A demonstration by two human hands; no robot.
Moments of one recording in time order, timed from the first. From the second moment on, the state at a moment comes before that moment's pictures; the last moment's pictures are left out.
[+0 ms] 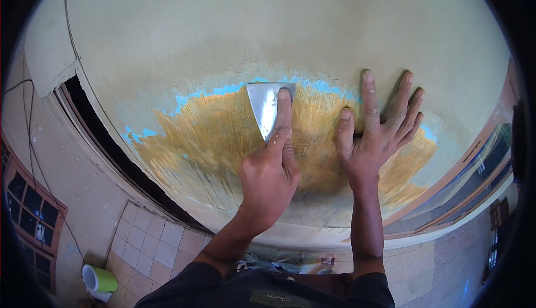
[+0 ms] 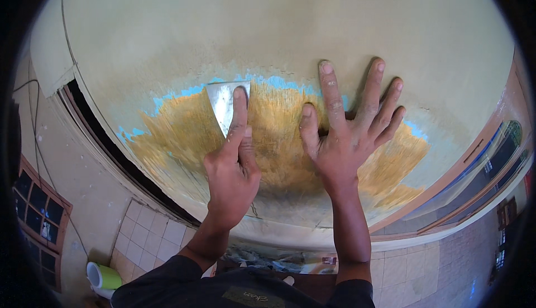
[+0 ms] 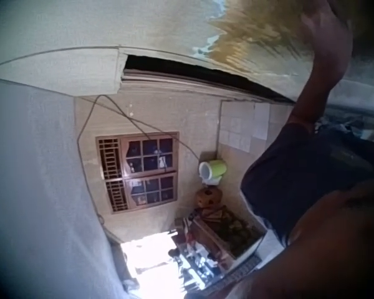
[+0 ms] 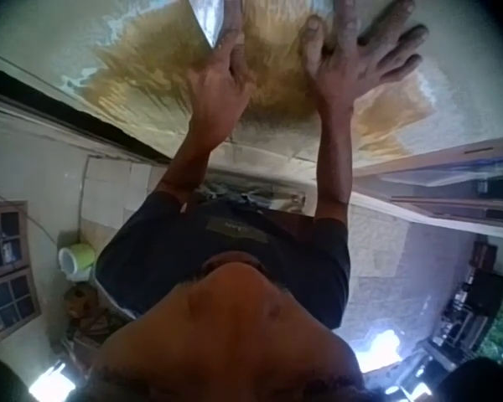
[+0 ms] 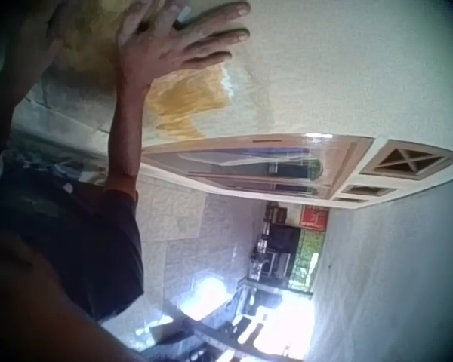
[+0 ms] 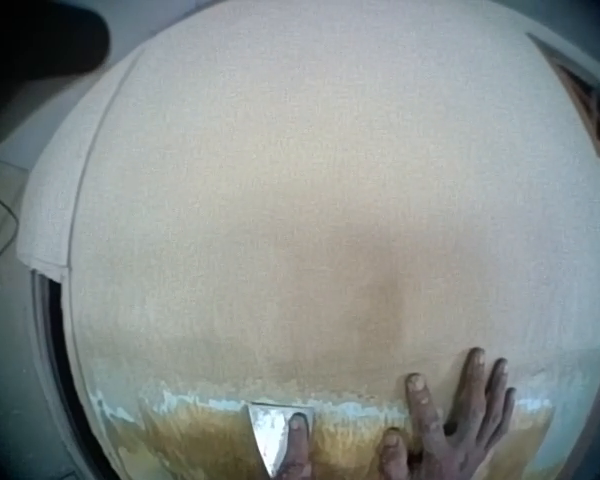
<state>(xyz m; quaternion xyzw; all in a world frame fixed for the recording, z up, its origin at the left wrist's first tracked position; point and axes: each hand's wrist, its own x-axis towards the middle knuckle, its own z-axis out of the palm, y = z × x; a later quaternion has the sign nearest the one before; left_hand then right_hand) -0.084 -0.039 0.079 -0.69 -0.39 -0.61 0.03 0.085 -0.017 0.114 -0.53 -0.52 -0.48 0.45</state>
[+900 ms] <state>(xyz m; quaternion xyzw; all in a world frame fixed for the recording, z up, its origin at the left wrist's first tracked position) -0.082 -0.041 0.070 -0.66 -0.38 -0.64 0.02 0.083 -0.022 0.115 -0.54 -0.53 -0.48 0.44</state>
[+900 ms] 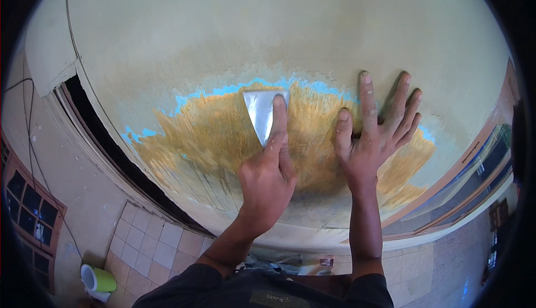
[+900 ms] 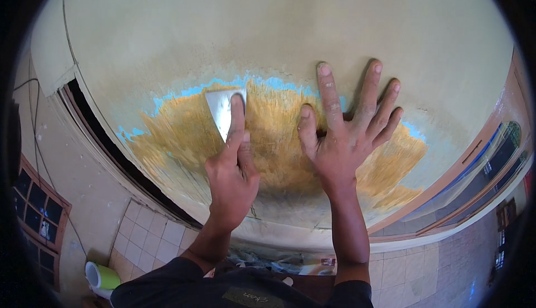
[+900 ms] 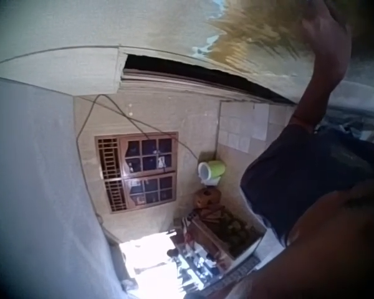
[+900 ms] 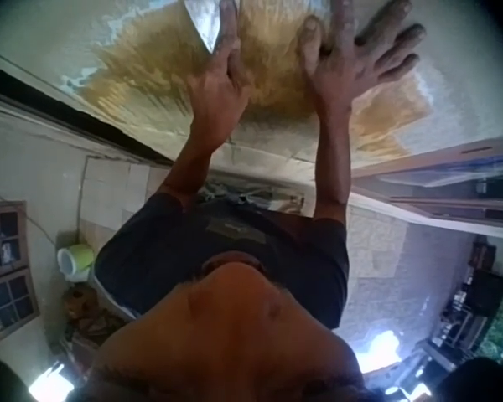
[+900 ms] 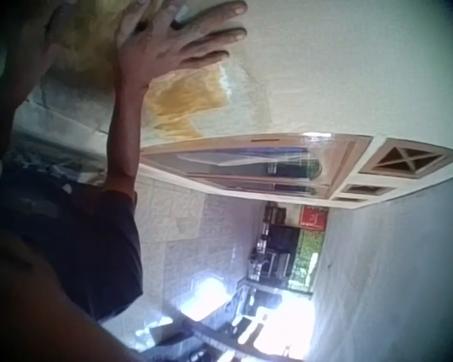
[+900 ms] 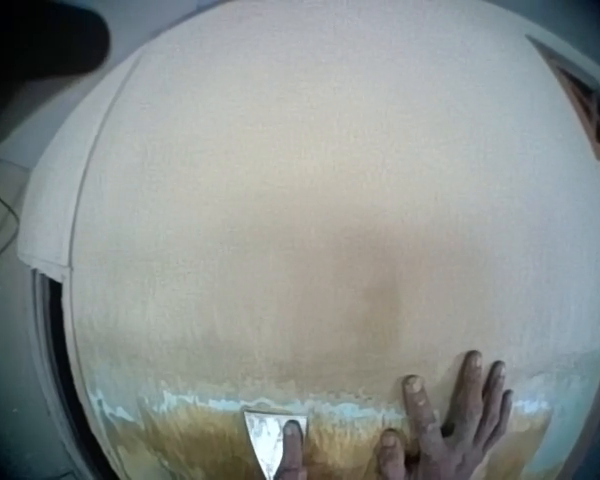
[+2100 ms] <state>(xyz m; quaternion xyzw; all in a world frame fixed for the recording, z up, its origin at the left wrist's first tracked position) -0.085 -0.044 0.079 -0.67 -0.40 -0.62 0.03 0.084 -0.021 0.113 -0.52 -0.53 -0.49 0.46</state>
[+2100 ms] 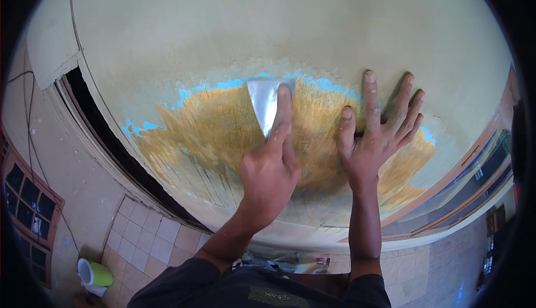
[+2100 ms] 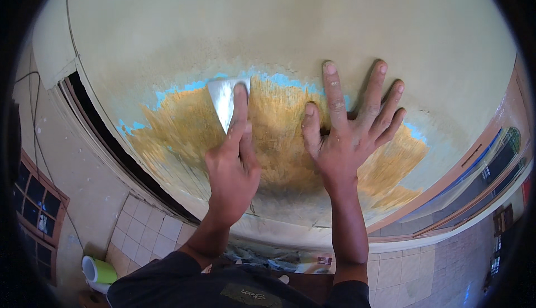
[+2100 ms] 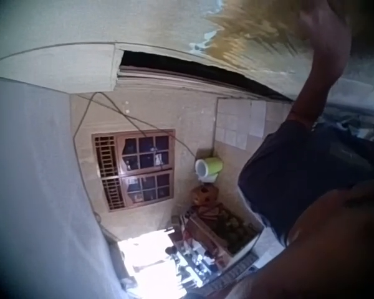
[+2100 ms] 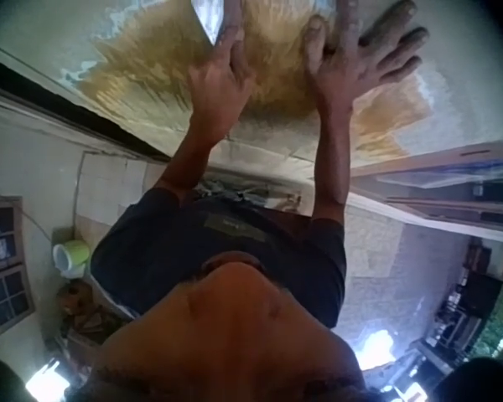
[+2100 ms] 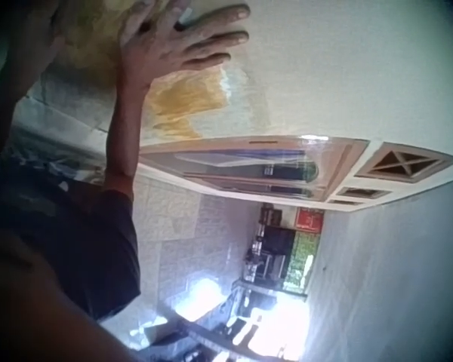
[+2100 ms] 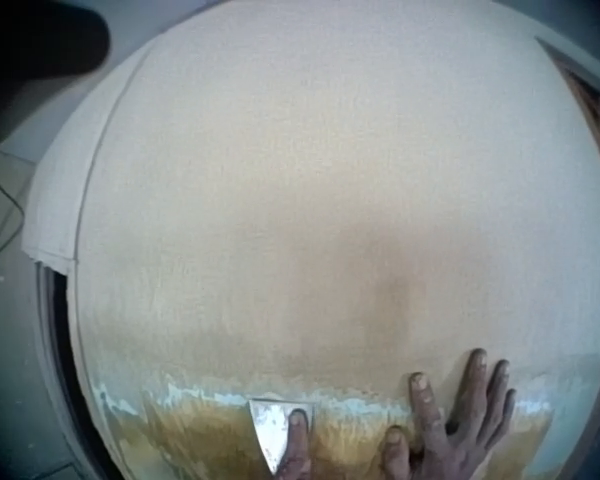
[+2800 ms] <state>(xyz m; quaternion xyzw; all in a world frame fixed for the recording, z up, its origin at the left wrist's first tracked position) -0.078 -0.039 0.066 -0.66 -0.40 -0.63 0.03 0.087 -0.018 0.110 -0.53 -0.52 -0.51 0.44</state>
